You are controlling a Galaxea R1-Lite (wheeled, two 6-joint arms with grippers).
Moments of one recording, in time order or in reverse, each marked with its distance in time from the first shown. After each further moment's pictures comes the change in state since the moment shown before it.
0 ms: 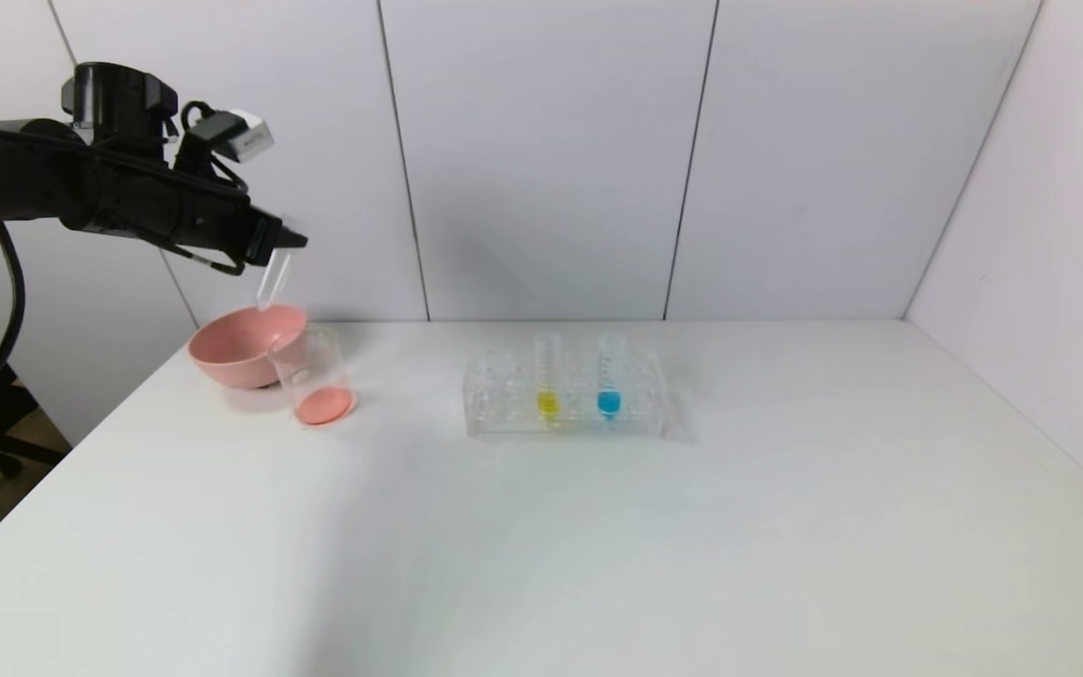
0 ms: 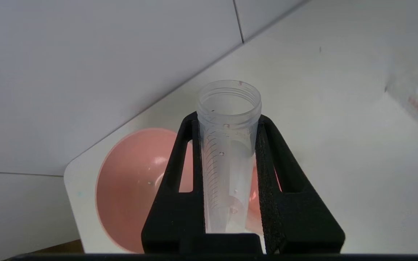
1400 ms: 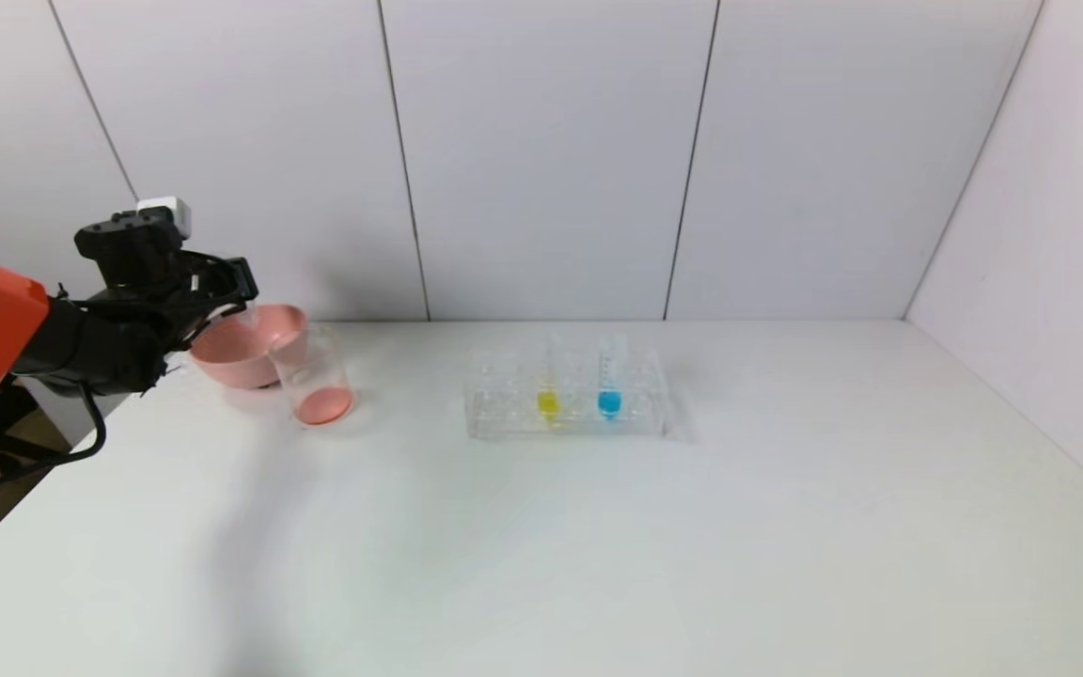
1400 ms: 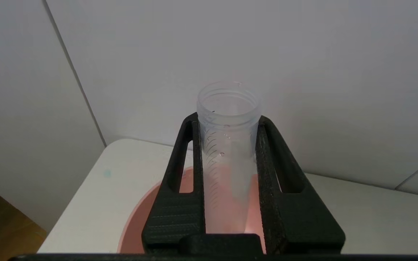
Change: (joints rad) left arm 0.095 0.166 0.559 -1.151 0.369 -0.508; right arm 0.000 0.000 0.000 0.000 0.000 0.000
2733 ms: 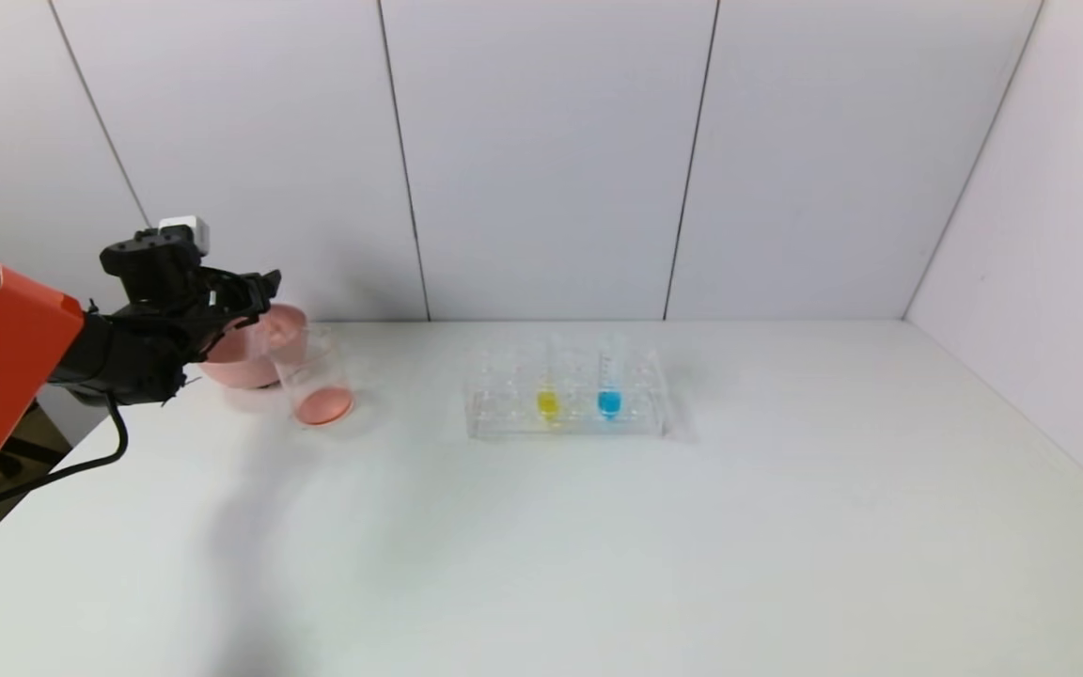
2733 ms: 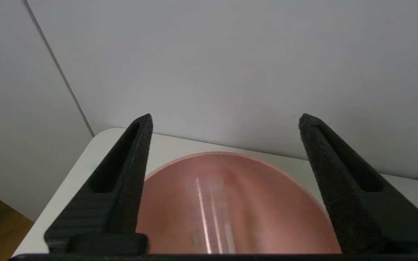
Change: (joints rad) left arm -0.003 0.083 -0.045 -0.025 -0.010 0.011; right arm 0.000 0.000 0.000 0.000 0.000 0.000
